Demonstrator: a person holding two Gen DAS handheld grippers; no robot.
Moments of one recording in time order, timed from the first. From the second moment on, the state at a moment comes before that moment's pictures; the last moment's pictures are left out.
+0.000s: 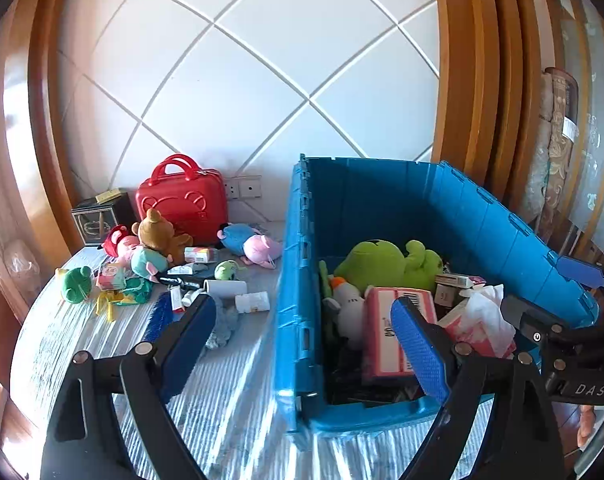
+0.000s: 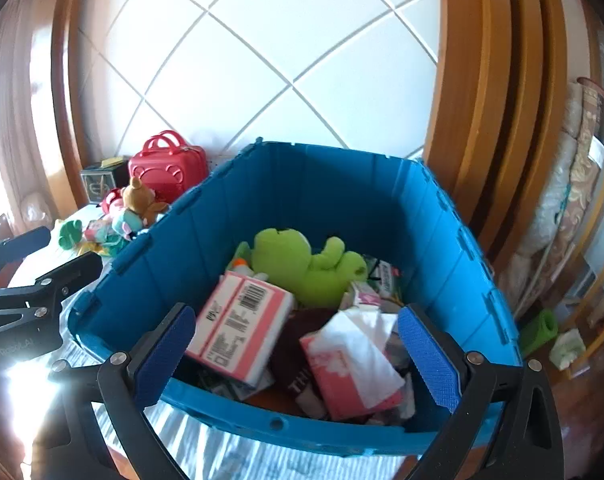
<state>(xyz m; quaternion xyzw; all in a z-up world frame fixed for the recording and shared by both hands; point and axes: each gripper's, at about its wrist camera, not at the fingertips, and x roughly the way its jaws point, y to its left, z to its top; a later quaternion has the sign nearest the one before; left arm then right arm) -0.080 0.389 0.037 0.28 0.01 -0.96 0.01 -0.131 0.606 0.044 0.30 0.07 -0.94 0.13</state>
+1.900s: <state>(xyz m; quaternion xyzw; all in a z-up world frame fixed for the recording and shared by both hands) -0.348 0.064 -0.286 0.52 0.02 -0.85 0.04 -0.362 0.226 -0.255 0.51 0.06 -0.85 0.13</state>
